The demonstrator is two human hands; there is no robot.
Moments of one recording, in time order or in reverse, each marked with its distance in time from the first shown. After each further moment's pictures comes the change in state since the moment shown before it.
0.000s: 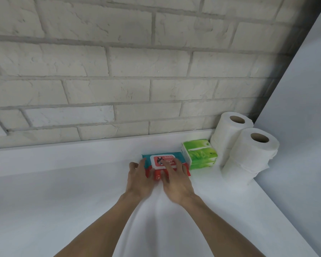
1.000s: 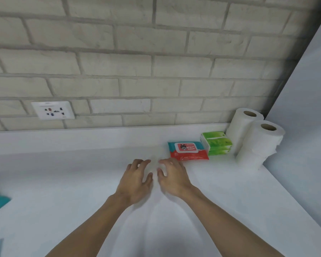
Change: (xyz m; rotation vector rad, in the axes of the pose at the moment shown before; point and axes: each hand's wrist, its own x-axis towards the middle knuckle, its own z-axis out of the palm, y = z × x) left_hand -0.117 -0.058 -0.111 0.308 0.039 0.256; right_hand -0.083 -0.113 -0.003 0.093 -0.092 -0.083
